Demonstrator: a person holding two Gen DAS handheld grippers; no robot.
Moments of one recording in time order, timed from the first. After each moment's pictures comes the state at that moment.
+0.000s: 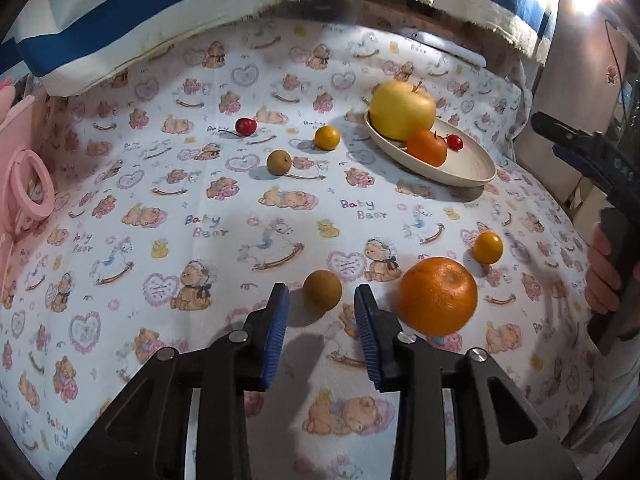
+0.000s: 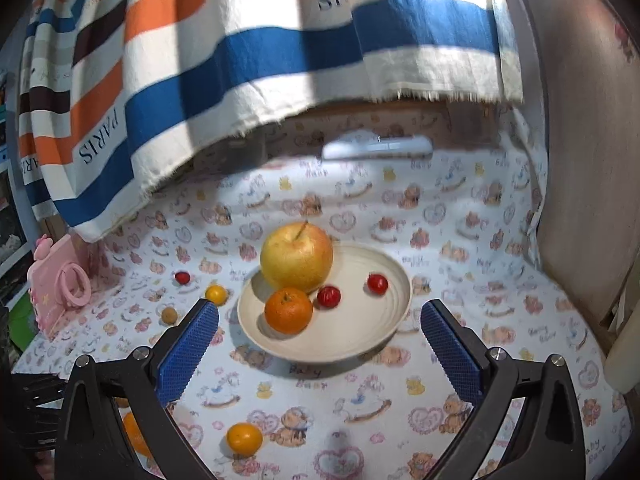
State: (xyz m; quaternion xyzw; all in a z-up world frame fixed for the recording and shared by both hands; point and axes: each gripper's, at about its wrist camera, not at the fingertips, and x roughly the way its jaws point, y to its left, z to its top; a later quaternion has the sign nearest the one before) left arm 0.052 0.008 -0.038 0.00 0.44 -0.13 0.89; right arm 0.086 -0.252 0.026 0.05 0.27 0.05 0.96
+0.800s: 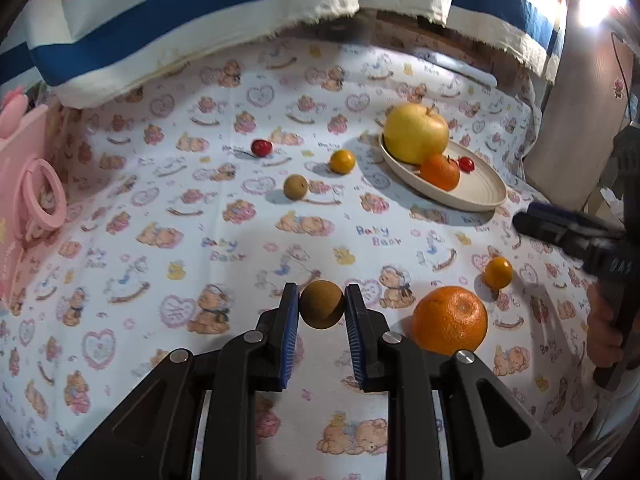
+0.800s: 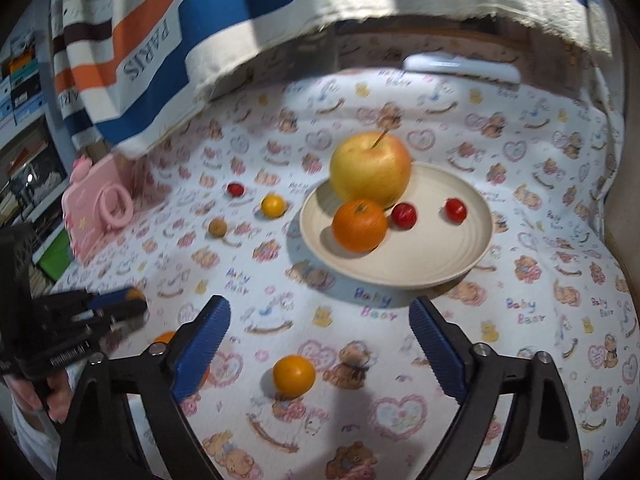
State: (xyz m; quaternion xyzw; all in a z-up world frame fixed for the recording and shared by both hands) left arm 0.055 0.018 -0.029 0.00 0.41 -0.11 0.91; right arm 0.093 -0.212 -0.015 0.00 0.40 0.16 0.90
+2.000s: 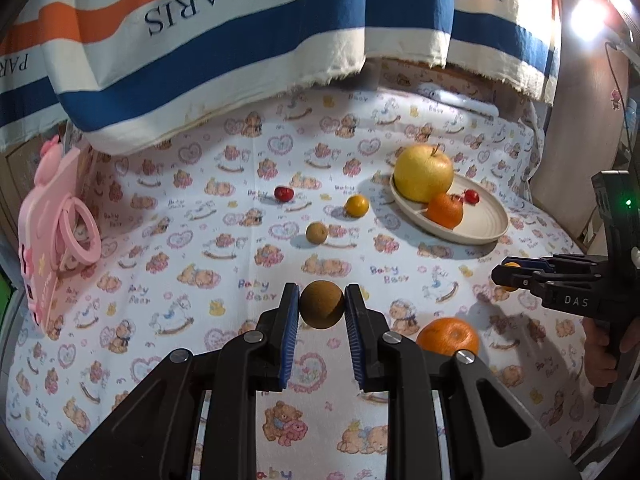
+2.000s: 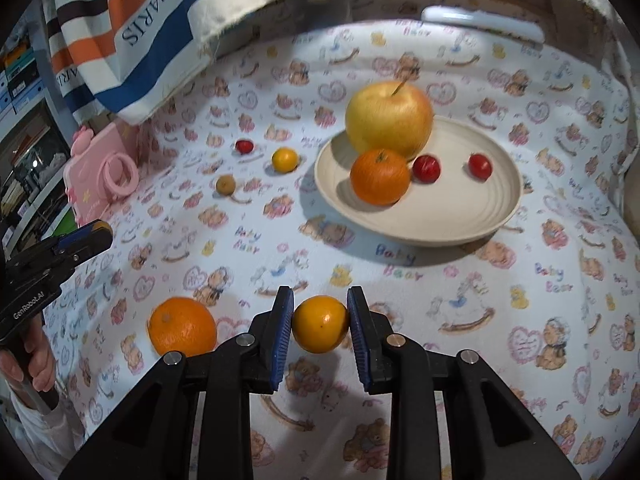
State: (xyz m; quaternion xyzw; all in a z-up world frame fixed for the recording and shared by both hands) left arm 0.046 0.022 0.009 0.02 0.36 -0.08 0.93; right arm 0.095 -0.210 -0.025 0.01 0.44 0.16 0.88
